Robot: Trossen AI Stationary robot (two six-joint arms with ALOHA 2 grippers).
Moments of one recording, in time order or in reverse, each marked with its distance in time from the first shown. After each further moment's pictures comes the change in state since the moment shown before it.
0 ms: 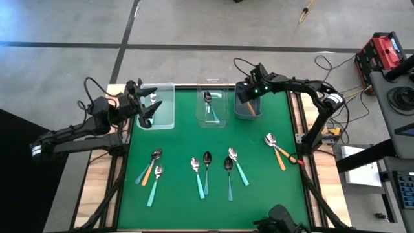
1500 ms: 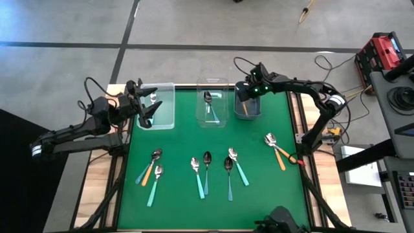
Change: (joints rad) left arm 0.000 0.000 0.000 -0.003 0.000 0.000; right arm 0.014 -0.037 0.000 -0.004 0.042 0.067
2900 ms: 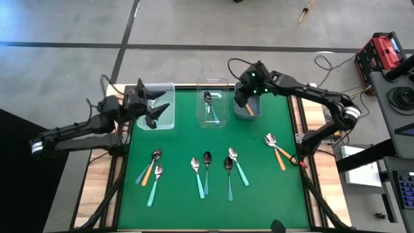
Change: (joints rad) left arm -0.003 0.107 0.003 -0.060 0.002 -0.187; right arm 0.254 -0.245 0.134 -0.164 0.245 -0.275
